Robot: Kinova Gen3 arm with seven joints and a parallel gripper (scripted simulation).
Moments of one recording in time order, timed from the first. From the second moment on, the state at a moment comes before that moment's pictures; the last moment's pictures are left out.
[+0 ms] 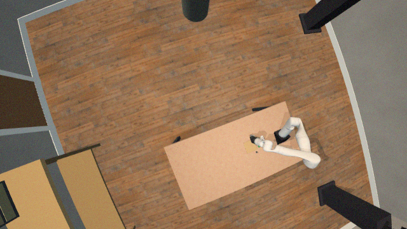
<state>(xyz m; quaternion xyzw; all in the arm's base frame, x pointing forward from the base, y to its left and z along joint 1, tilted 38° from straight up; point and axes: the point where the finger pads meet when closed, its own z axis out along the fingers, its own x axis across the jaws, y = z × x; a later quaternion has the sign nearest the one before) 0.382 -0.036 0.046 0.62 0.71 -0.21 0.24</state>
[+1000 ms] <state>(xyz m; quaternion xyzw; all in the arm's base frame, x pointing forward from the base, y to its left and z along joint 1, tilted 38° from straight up) 0.350 0.055 -0.031 0.62 0.71 -0.21 0.24</state>
